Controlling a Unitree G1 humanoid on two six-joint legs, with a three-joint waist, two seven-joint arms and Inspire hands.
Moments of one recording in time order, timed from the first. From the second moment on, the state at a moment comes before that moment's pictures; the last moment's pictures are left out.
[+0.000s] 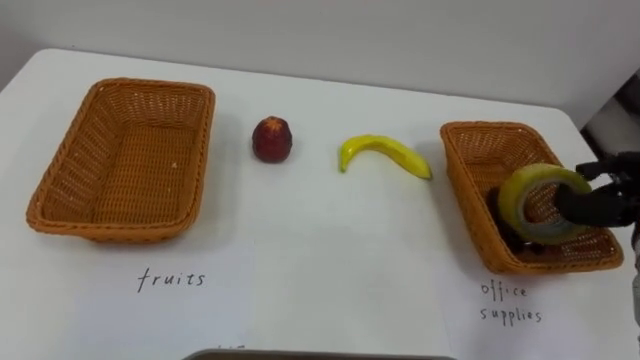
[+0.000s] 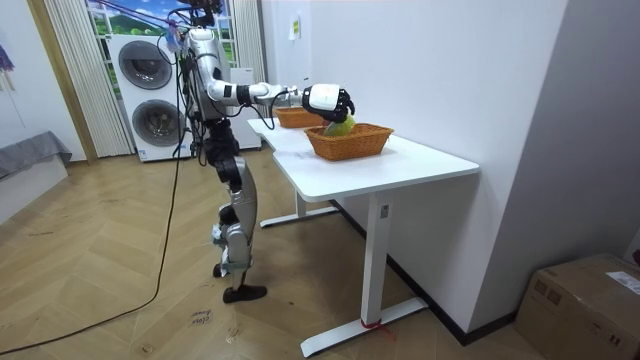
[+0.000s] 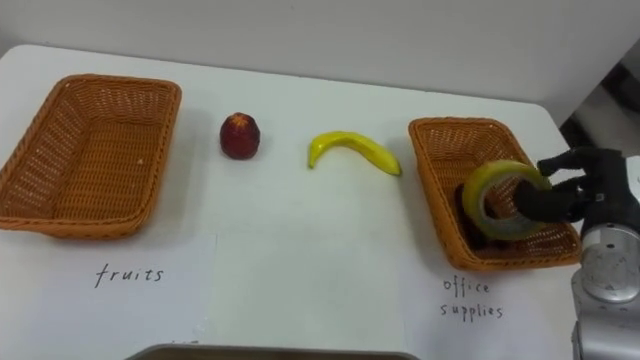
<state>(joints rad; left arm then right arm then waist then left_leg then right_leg) 0.32 0.18 0.23 0.96 -0.08 0.09 0.15 -0.05 -0.40 -0.34 0.22 -0.19 0.18 -0.09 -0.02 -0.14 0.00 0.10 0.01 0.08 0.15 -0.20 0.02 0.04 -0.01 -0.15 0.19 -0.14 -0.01</state>
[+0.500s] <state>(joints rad) 0.32 0.19 0.23 0.96 -0.08 0.09 0.13 -0.05 -0.40 -0.34 0.22 -0.19 0.18 -0.09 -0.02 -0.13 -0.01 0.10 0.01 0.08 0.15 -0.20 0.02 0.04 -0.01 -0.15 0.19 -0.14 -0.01</state>
